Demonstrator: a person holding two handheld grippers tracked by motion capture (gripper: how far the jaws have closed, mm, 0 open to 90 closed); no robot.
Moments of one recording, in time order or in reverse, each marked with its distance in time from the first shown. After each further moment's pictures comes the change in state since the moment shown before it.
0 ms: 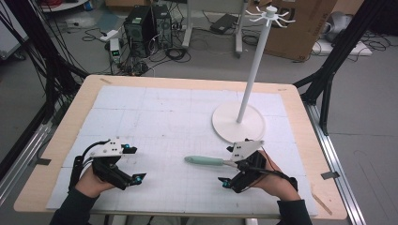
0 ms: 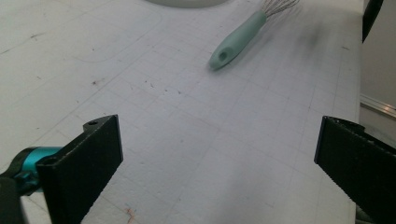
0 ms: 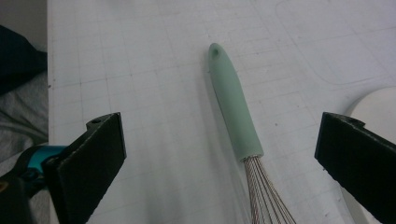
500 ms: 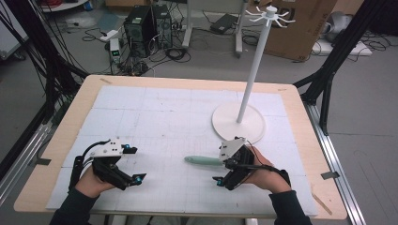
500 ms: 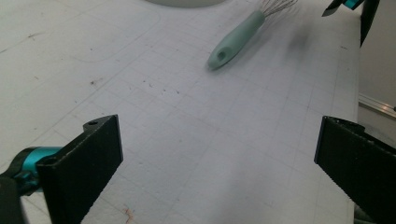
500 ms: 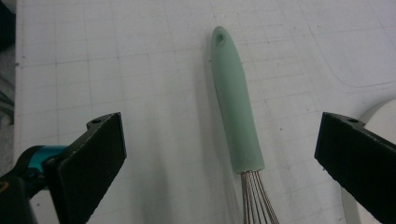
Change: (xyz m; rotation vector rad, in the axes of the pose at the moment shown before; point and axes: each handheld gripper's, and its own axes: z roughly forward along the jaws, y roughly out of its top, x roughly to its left) left arm 0.000 0.000 0.000 0.001 -0.003 -0.001; right arm -0.003 0.013 0.026 0.120 0.006 -0.080
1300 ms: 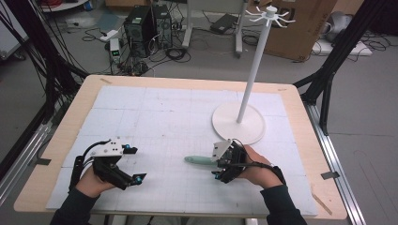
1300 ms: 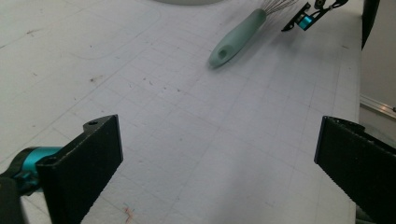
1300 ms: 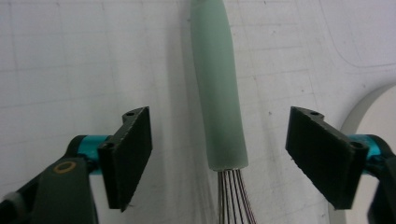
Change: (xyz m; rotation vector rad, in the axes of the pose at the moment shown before) left arm 0.002 -0.001 0.001 0.007 -0.002 -0.005; right arm -0.006 0.000 0.029 0.152 -0.068 -0.074
